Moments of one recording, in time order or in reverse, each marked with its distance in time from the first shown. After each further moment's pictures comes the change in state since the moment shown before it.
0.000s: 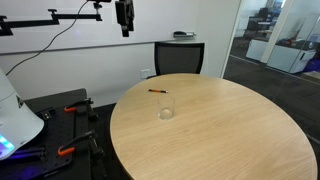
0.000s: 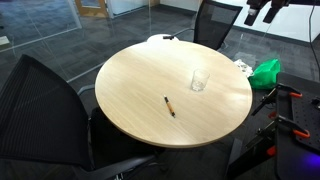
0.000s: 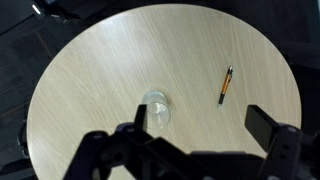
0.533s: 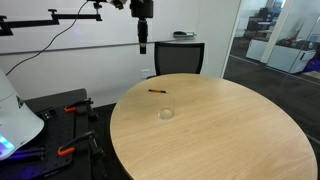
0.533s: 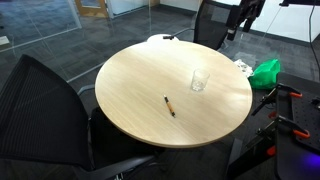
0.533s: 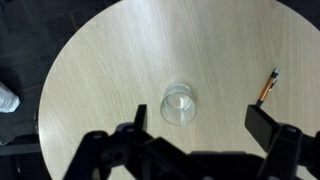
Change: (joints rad) arm -0.016 0.256 -0.043 0.107 -0.198 0.043 -0.077
